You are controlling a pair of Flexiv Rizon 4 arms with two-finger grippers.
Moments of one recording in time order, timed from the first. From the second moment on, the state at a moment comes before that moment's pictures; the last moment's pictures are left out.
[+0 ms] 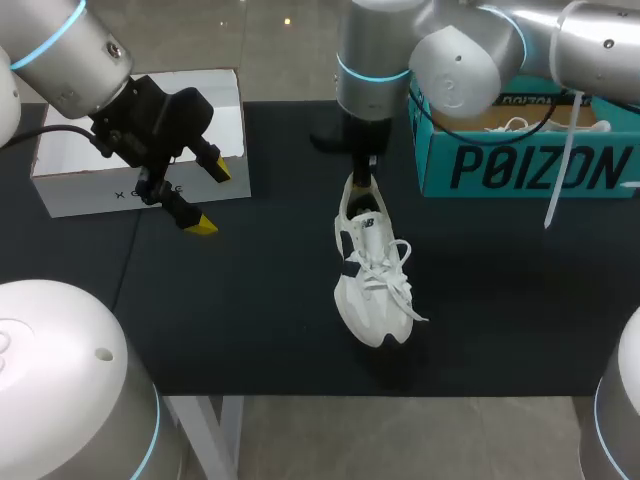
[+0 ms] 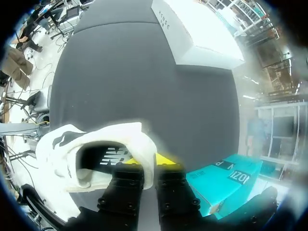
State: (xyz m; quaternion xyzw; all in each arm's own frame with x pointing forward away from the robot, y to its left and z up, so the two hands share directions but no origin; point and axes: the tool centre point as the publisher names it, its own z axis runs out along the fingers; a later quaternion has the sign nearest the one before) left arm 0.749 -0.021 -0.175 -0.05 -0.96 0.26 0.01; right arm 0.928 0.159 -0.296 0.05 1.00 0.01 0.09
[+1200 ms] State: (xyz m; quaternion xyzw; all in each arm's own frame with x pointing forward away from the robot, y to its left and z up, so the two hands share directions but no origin) left arm 0.749 -0.021 -0.175 -0.05 -0.96 0.26 0.01; right arm 0.985 0.098 -0.144 0.20 0.97 -0.03 0.12
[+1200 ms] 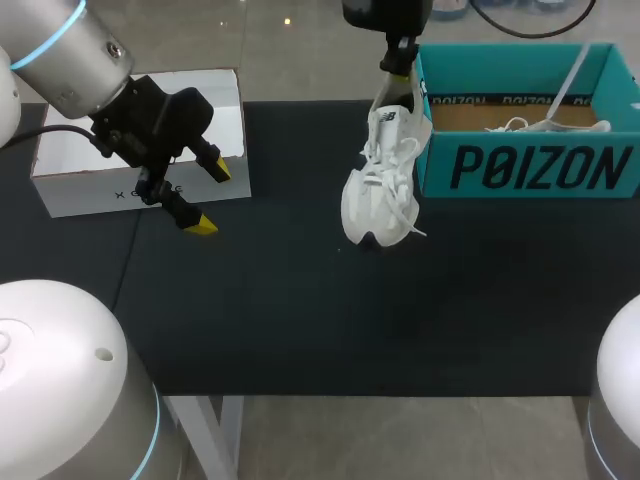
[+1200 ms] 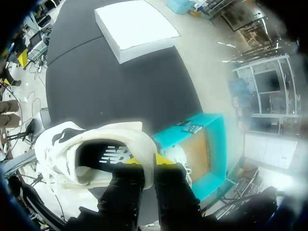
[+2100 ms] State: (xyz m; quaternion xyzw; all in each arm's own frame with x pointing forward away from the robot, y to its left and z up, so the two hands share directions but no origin) left arm 0.749 -0.021 -0.175 -0.05 -0.96 0.26 0.01; right arm 1.030 -0.139 -0.126 0.55 0.83 -0.01 0.09
